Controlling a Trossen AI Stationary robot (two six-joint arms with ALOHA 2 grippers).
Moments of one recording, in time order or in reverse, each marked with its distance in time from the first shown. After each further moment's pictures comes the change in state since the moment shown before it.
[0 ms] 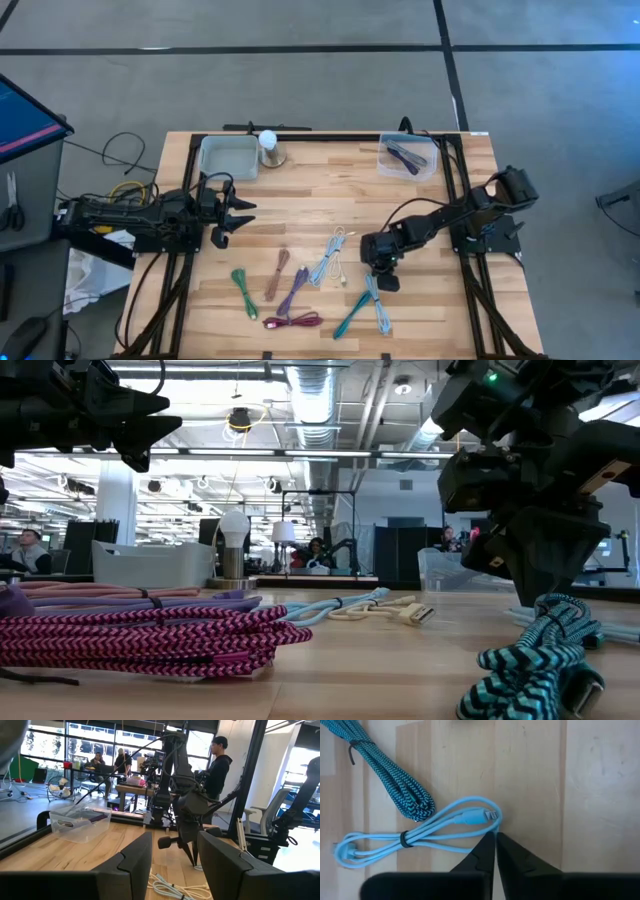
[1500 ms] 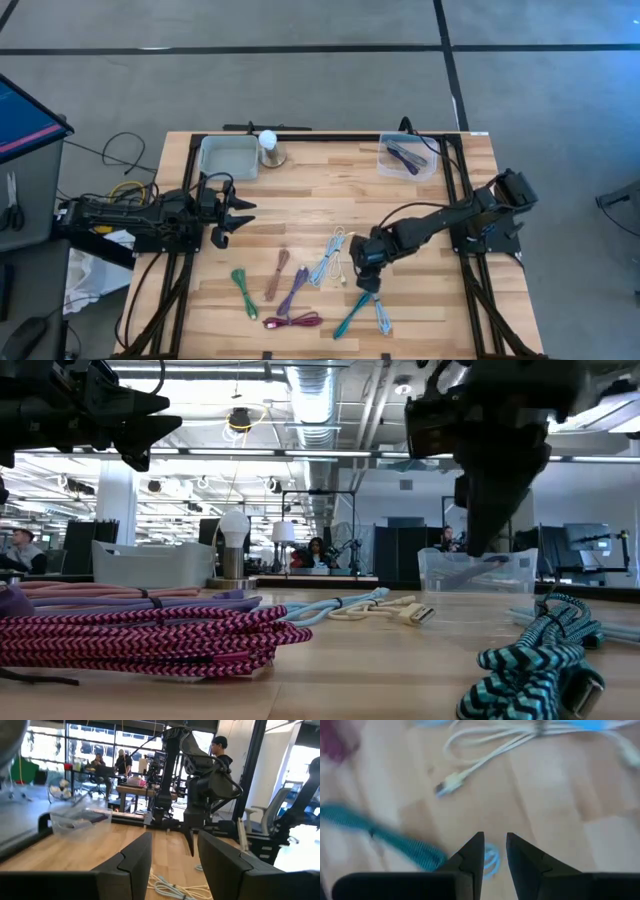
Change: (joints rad) left arm 0.000 0.000 0.000 0.005 0.000 0.032; right arm 0.094 -0.001 0.298 -0.335 0.290 0.379
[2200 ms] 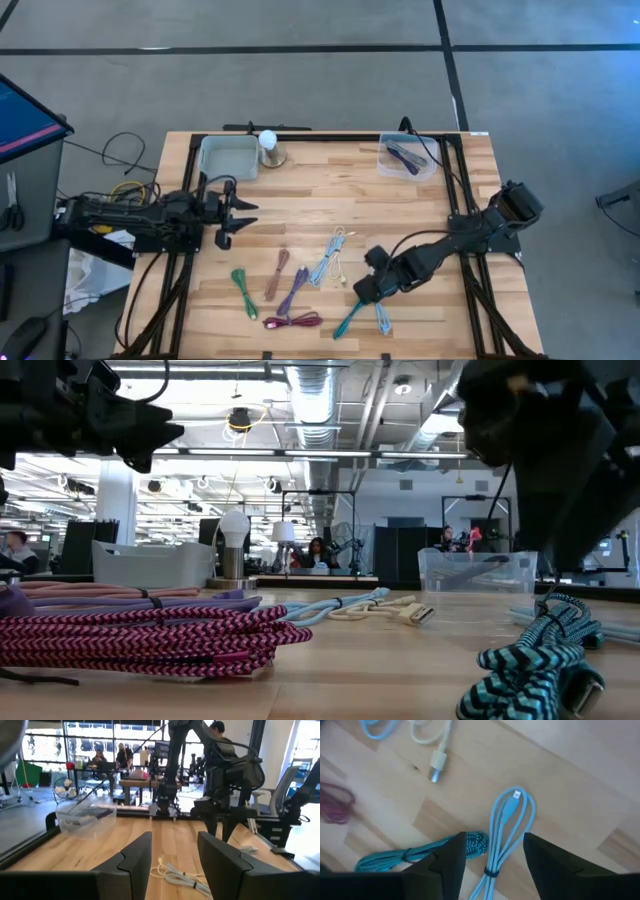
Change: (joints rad) left arm 0.000 0.052 0.000 -0.013 0.000 0.074; right arm 0.172 0.028 0.003 -0.038 0.090 0.799
